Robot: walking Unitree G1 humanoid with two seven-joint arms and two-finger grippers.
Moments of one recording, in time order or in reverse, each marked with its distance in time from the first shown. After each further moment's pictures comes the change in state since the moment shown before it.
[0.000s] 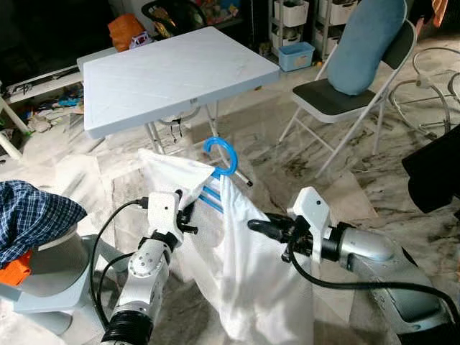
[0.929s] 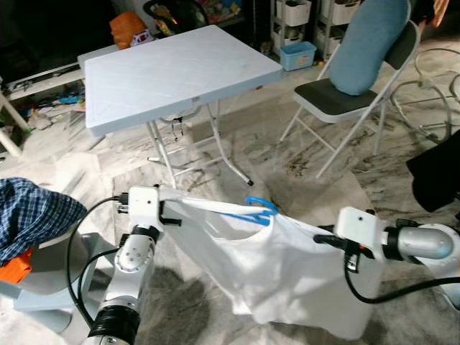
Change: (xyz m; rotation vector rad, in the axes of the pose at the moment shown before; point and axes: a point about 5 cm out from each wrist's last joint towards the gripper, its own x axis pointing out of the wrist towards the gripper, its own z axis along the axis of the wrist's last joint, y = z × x) left arm 0.000 0.029 0.007 0.118 0.000 0.182; right arm -0.078 -0.056 -0.040 -0.394 0.416 0.012
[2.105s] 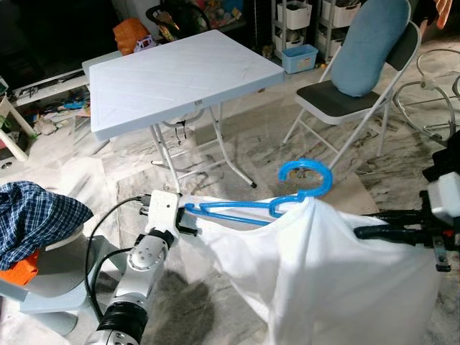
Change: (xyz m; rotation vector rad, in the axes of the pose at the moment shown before) left arm 0.003 -0.024 -0.011 -0.004 0.101 -0.194; right arm -0.100 -0.023 0.039 0.093 -0.313 0.178
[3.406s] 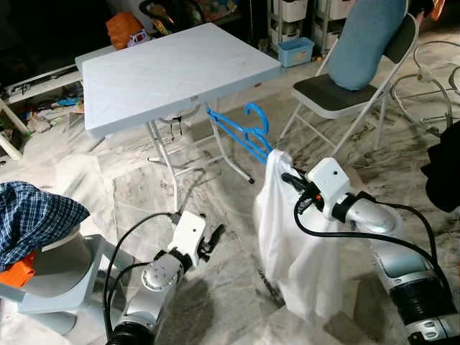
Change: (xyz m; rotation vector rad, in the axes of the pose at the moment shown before) left arm -0.018 -0.044 -0.013 0.075 0.009 -0.312; right arm 0.149 -0.043 -0.034 0.027 -0.056 -0.638
